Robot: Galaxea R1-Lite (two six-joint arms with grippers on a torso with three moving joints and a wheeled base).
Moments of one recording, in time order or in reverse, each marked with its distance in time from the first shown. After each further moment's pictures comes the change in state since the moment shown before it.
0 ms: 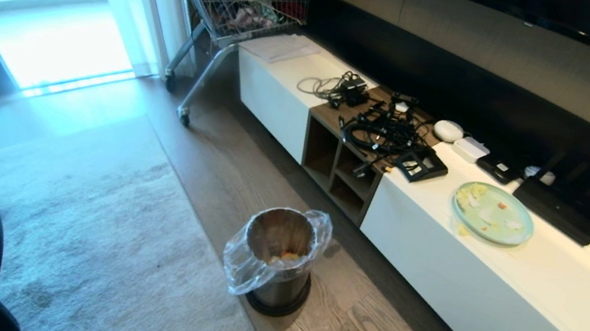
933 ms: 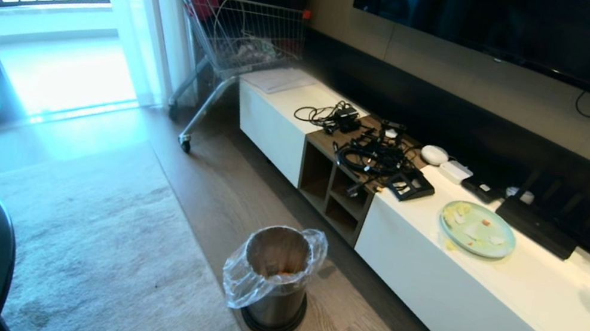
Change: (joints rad) left arm 0.000 0.000 0.000 0.000 0.000 -0.001; right arm 0.000 0.000 0.000 0.000 0.000 0.000
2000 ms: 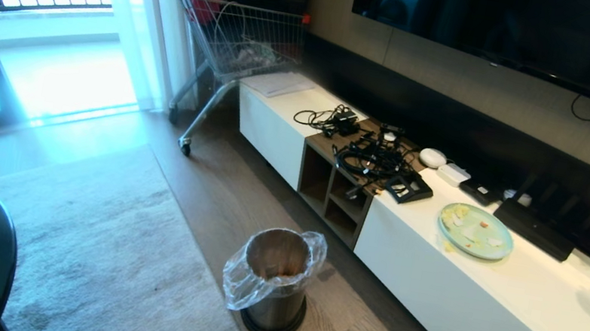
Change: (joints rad) left arm 0.000 0.000 0.000 0.000 0.000 0.003; right arm 0.000 0.000 0.000 0.000 -0.001 0.000
